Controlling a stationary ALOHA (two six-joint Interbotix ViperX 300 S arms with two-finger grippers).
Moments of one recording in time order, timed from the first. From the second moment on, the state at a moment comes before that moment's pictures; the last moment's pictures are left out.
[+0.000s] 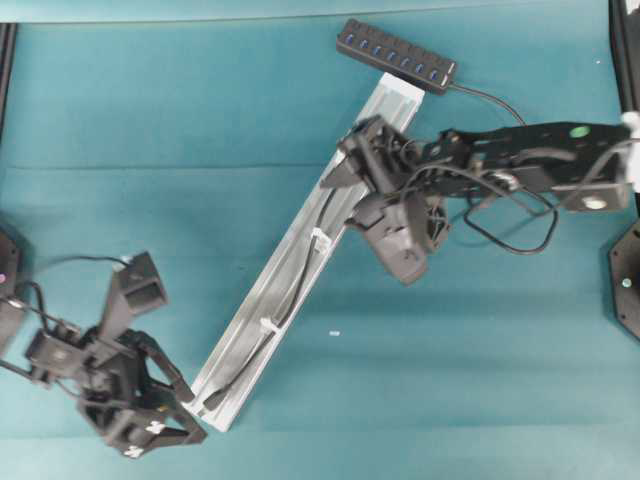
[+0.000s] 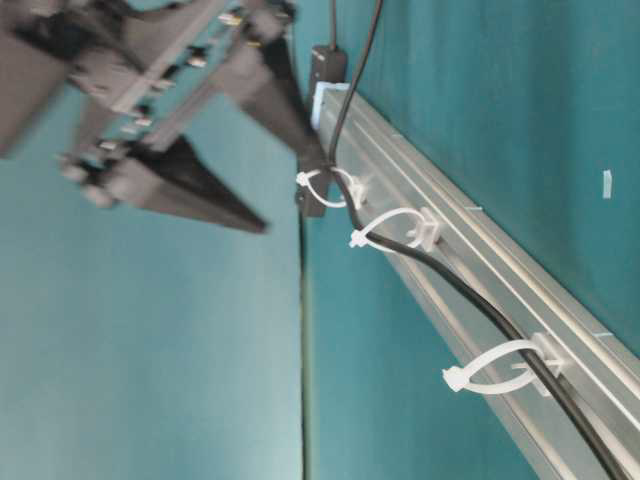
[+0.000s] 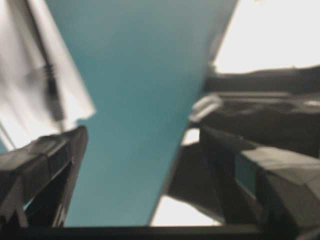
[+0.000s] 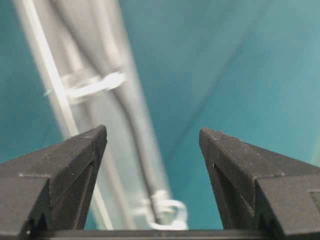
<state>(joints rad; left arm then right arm) -0.40 -0.32 0.92 0.02 -0.05 -1.12 -0.19 -0.07 0.60 0.26 0.21 -1.23</state>
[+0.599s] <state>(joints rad) -0.17 -0.65 0.86 0.03 0.09 -0.59 -0.21 -0.34 0.67 0.31 0.11 -0.91</state>
